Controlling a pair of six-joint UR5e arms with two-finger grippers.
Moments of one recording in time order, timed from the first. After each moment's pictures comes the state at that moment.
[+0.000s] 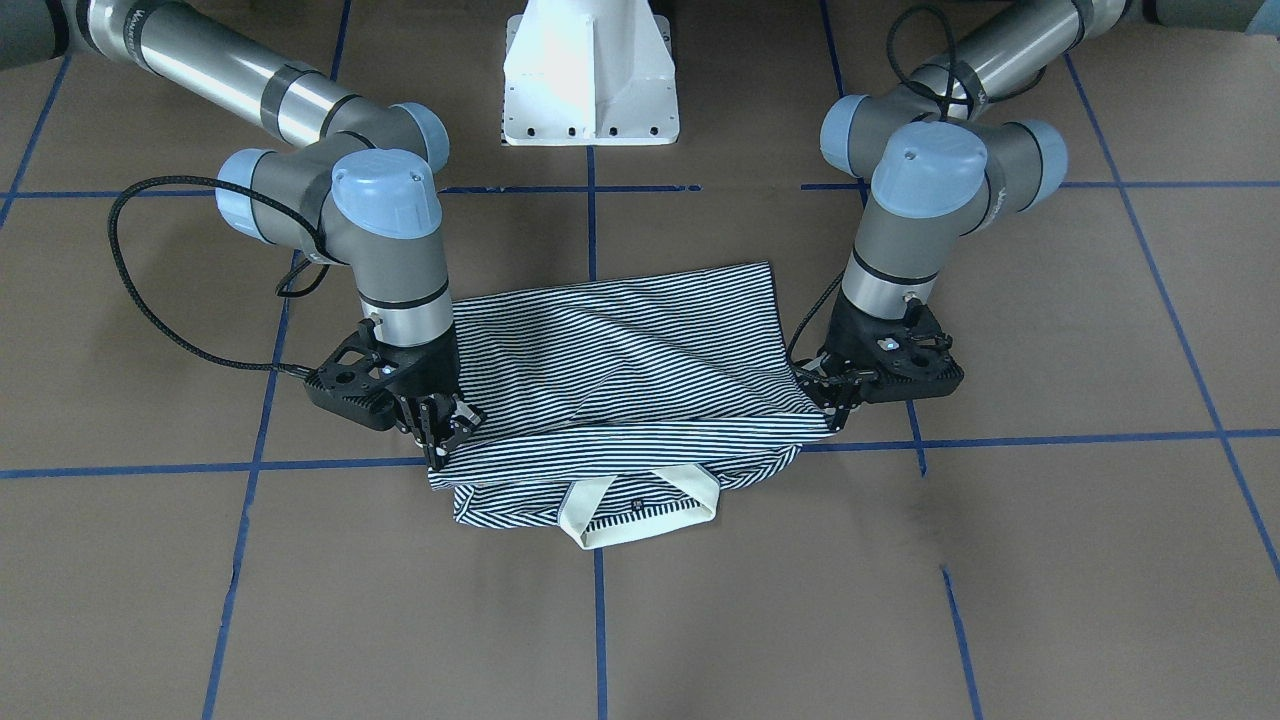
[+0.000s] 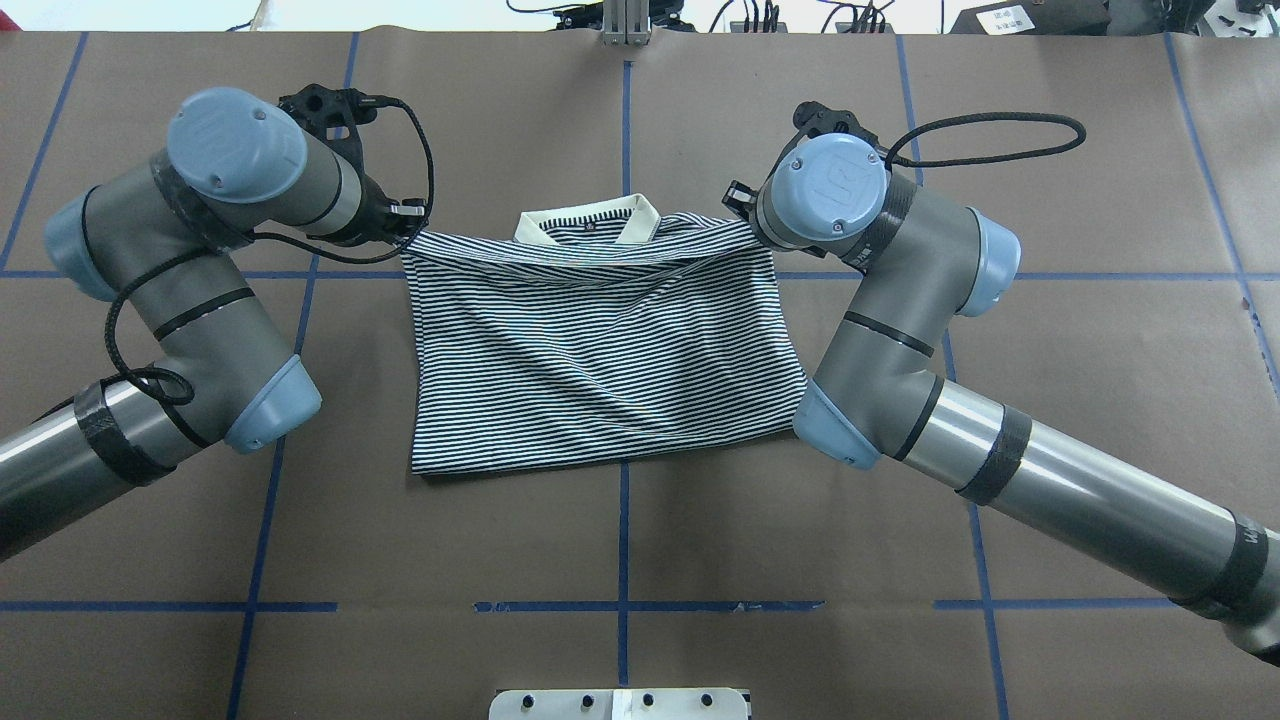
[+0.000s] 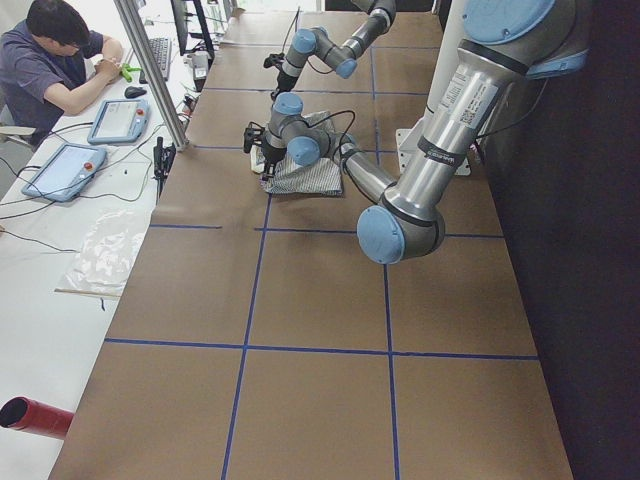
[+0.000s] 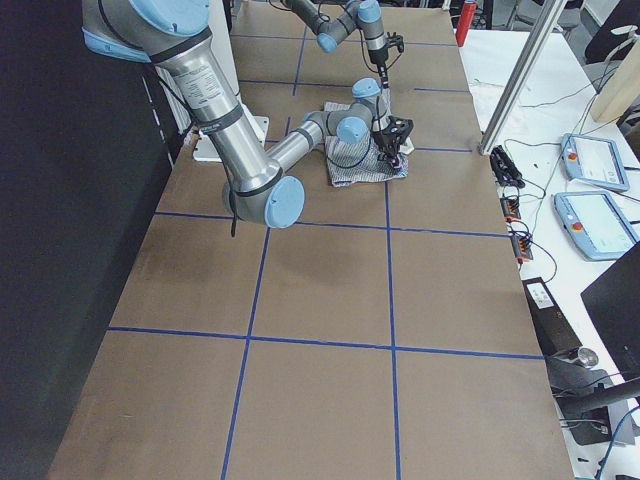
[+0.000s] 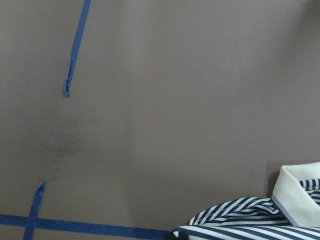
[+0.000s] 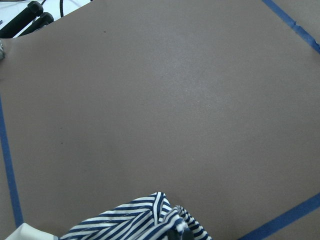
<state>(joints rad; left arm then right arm) -0.75 -2.09 -1.59 -1.89 -1.80 -1.16 0.66 -0.91 1.47 -1.30 1.59 1.63</state>
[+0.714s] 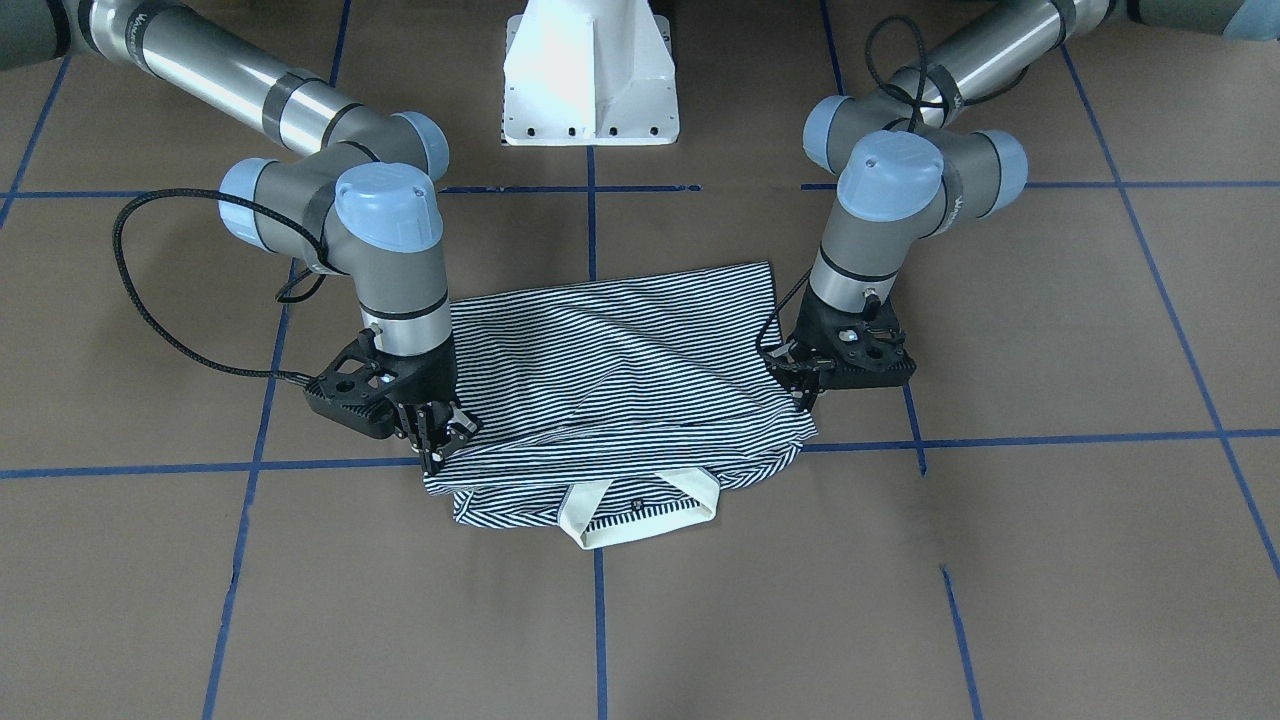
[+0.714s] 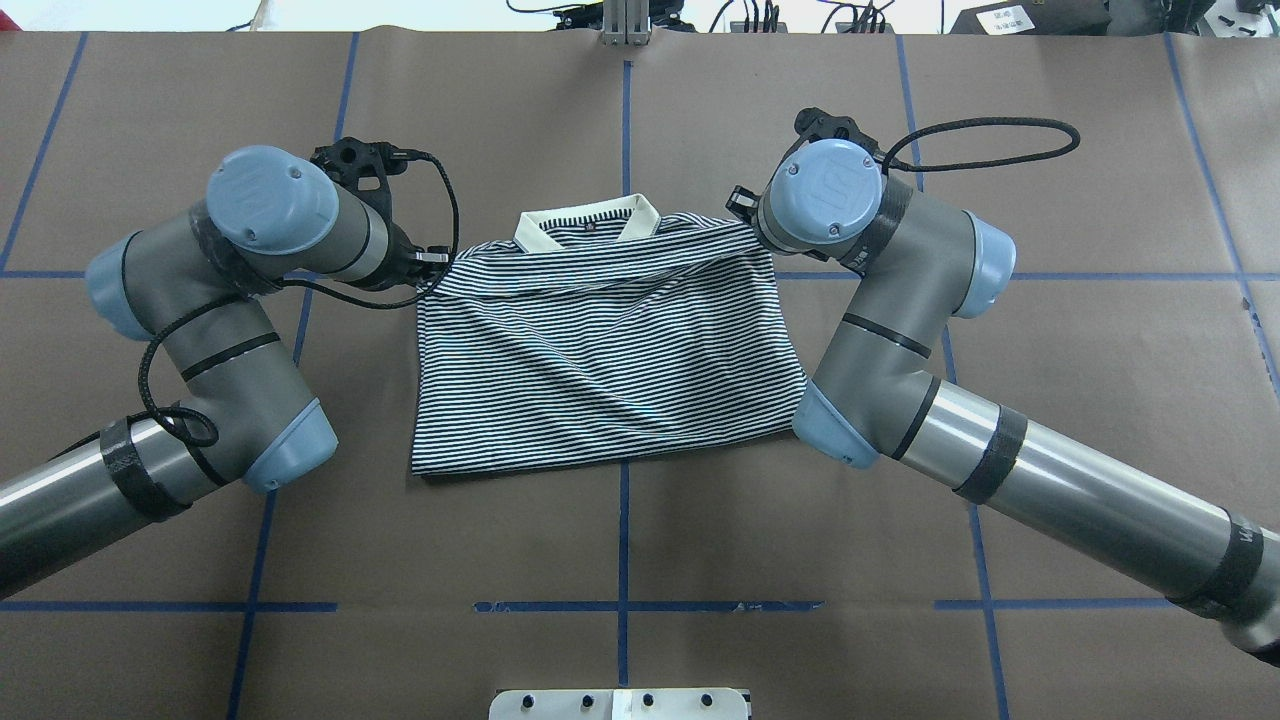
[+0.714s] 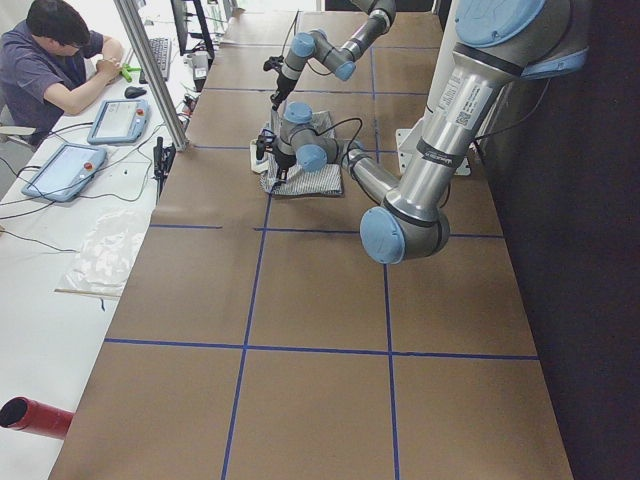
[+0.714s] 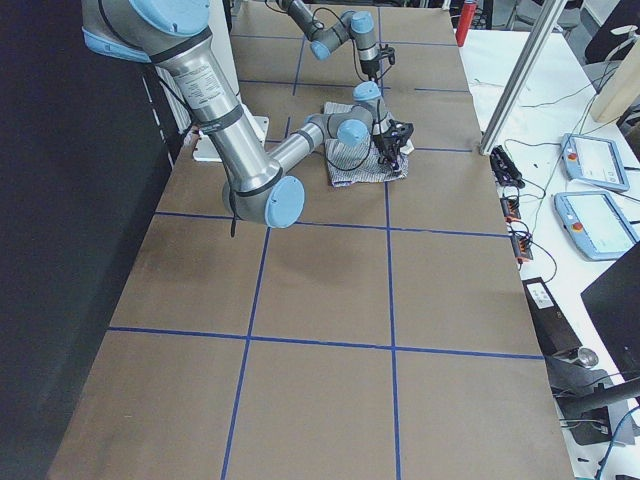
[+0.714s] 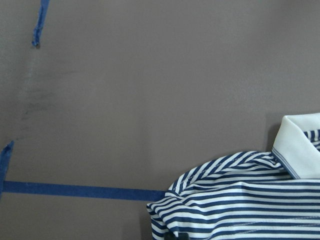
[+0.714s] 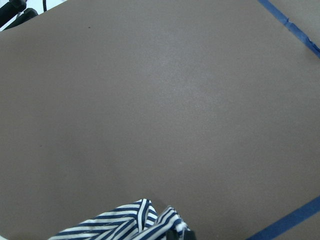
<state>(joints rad) -0.70 -2.08 -1.58 -1.92 -1.80 -1.15 0.66 -0.91 1.45 -1.30 1.58 1.62</state>
